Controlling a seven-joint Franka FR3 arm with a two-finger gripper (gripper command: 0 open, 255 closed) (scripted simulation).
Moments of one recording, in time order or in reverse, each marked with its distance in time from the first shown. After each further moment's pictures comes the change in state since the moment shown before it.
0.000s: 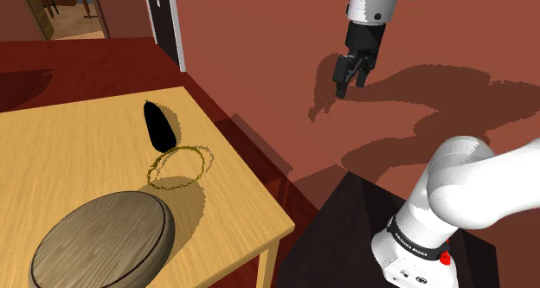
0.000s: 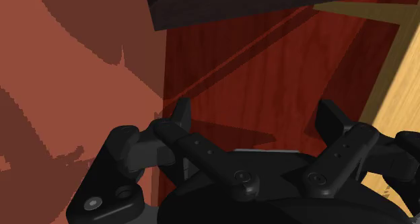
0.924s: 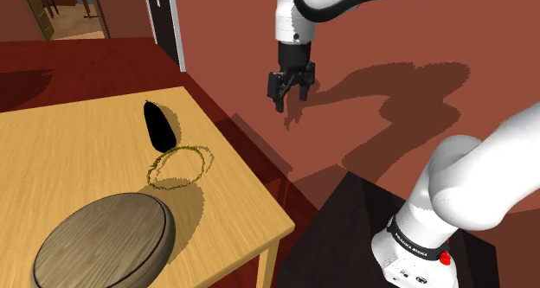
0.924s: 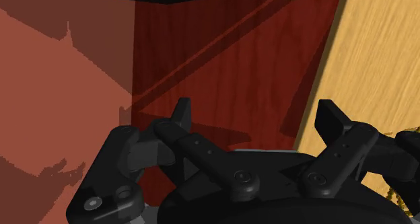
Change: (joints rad) arm 0.056 0.412 0.130 0.173 0.095 0.181 0.154
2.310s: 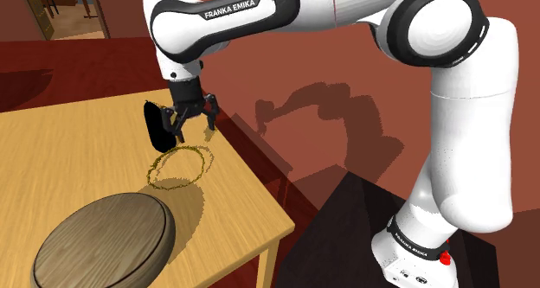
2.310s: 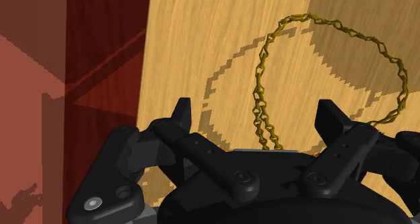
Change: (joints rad) arm 0.130 0.829 0.128 0.731 -0.044 0.011 0.242
